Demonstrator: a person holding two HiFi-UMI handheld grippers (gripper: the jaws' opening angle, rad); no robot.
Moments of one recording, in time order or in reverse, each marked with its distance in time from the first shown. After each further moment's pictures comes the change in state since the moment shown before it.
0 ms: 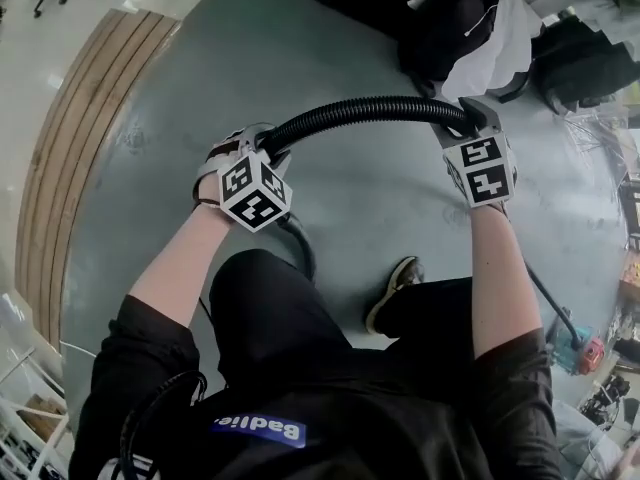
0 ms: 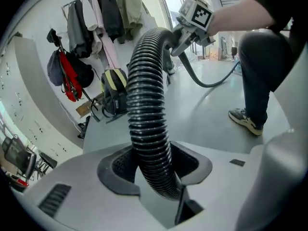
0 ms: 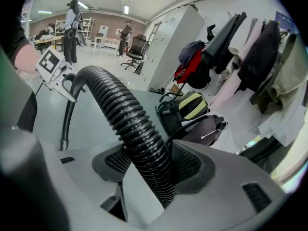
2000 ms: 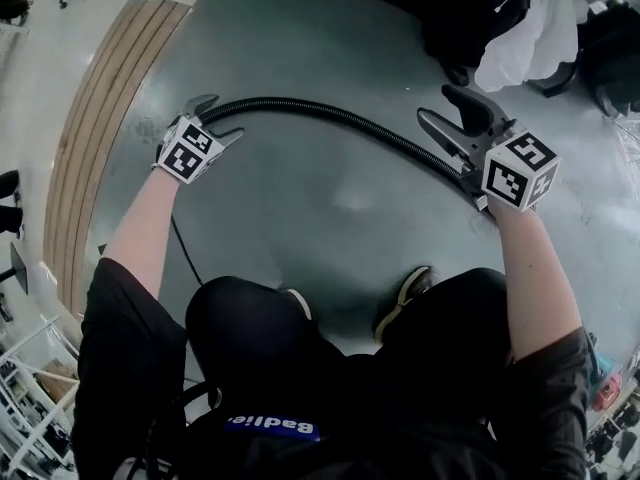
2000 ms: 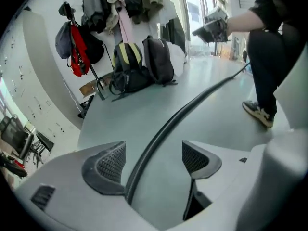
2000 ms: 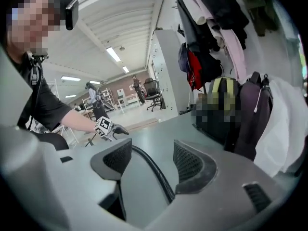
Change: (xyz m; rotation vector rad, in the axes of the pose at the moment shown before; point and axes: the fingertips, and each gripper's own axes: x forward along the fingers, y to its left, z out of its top) left arm 0.073 0.077 -0.115 -0.123 0.108 -0.001; right arm 0.038 0.020 -0.005 0.411 -0.465 0.608
